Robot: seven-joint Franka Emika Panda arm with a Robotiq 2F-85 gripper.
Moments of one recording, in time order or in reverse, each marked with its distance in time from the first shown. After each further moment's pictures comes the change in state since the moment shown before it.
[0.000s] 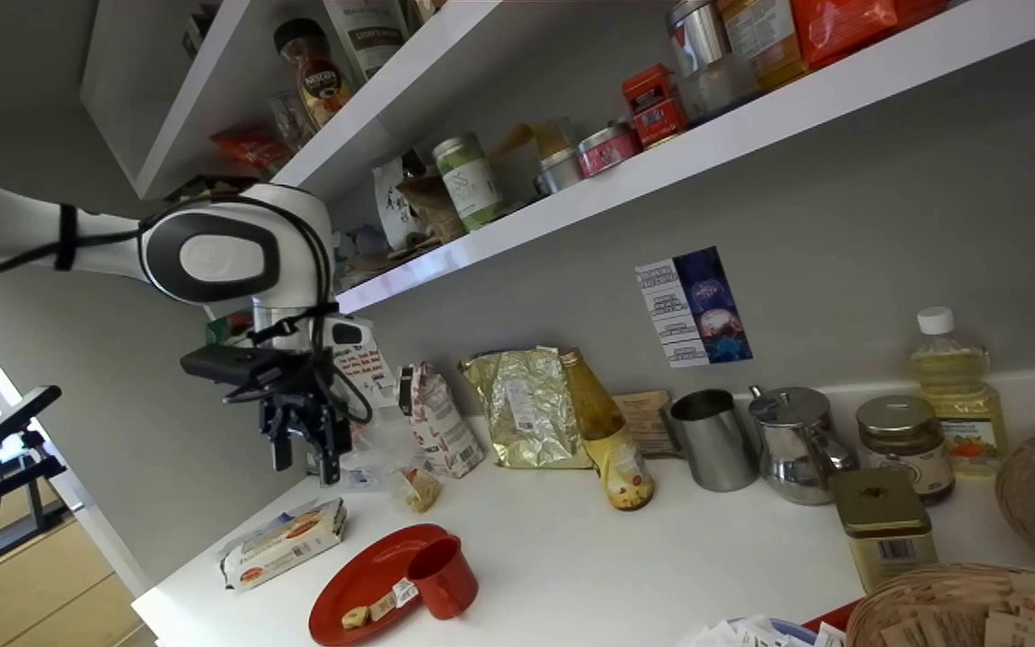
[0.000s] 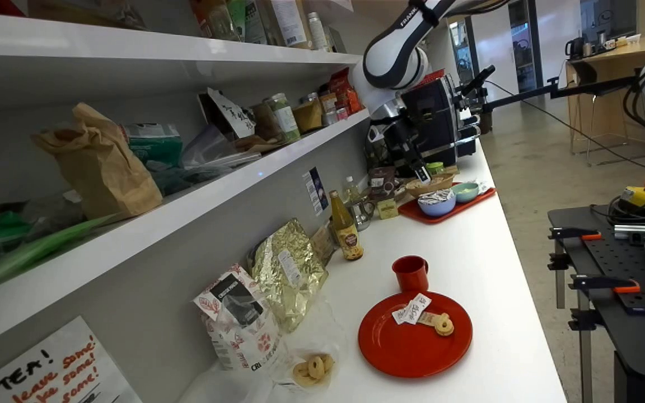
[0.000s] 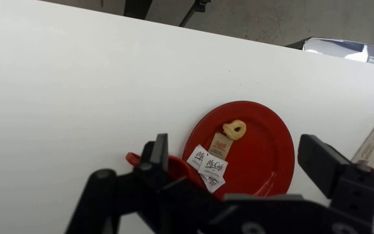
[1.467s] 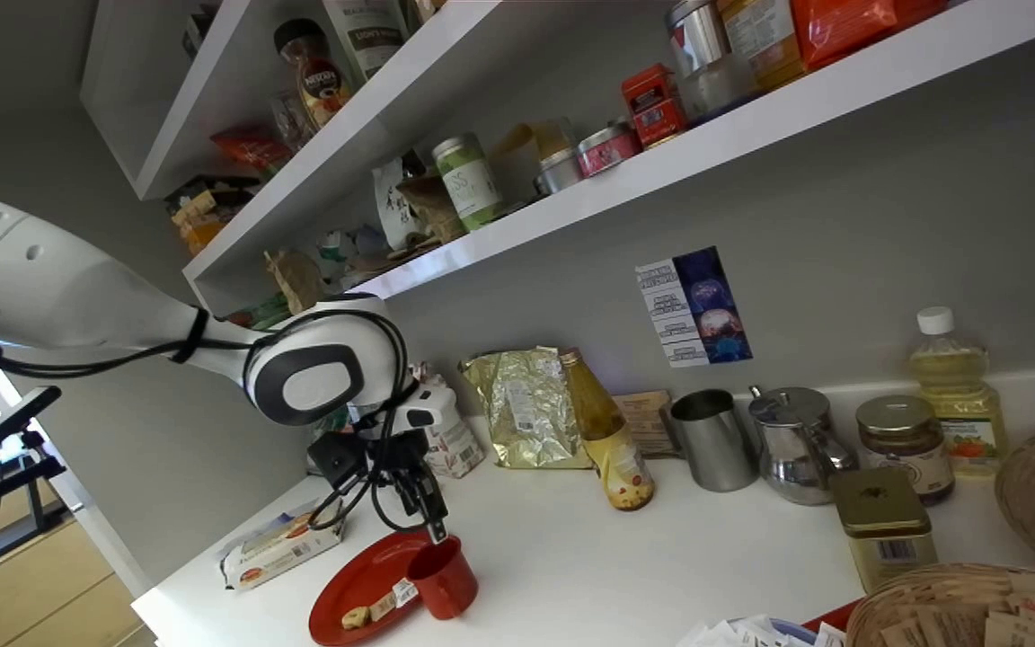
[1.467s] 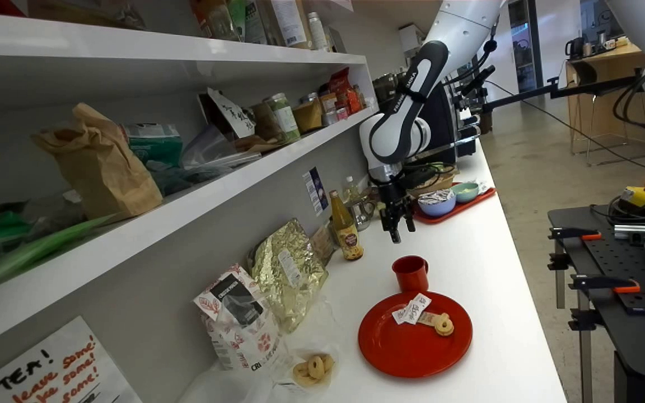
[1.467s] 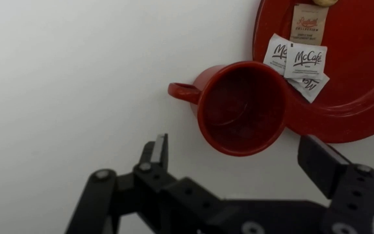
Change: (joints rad) arm -0.034 0.299 0.063 -0.031 0.019 0.606 0.354
